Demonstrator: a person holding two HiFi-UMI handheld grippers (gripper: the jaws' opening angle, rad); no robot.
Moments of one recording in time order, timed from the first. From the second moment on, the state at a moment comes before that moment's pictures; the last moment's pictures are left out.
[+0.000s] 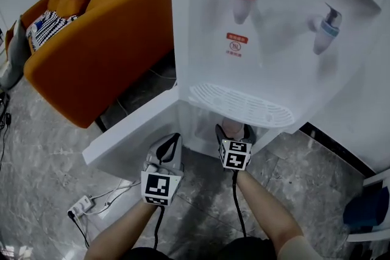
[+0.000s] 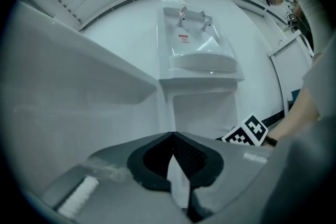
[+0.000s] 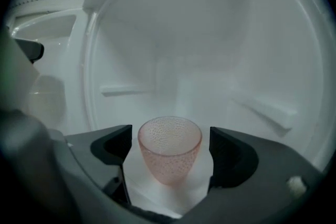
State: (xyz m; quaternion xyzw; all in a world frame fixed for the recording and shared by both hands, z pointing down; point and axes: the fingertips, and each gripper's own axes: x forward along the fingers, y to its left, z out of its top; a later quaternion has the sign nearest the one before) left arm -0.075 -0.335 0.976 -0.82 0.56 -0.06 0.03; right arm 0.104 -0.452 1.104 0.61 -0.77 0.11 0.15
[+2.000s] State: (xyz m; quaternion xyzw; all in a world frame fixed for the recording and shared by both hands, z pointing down) left arm -0.133 -0.218 0.636 -0.81 0.56 -0.14 0.01; right arm 0.000 -0.199 0.631 0.34 -0.92 -0.02 0.18
